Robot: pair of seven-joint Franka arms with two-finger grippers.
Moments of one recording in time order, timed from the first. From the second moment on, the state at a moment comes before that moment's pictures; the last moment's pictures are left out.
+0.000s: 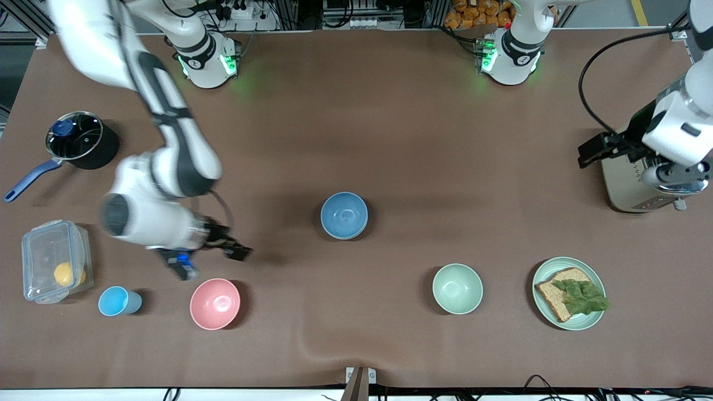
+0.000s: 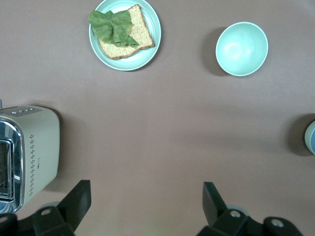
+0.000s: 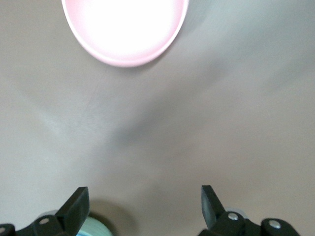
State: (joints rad) left arm -0.01 0.09 -0.13 -1.46 0.02 1.51 -0.25; right arm 0.14 0.50 0.04 -1.58 0.25 2.01 0.66
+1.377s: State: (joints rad) left arm -0.01 -0.01 -0.13 -1.53 0.01 1.46 -0.18; right arm -0.01 0.04 -0.01 -1.62 0.00 1.60 -0.03
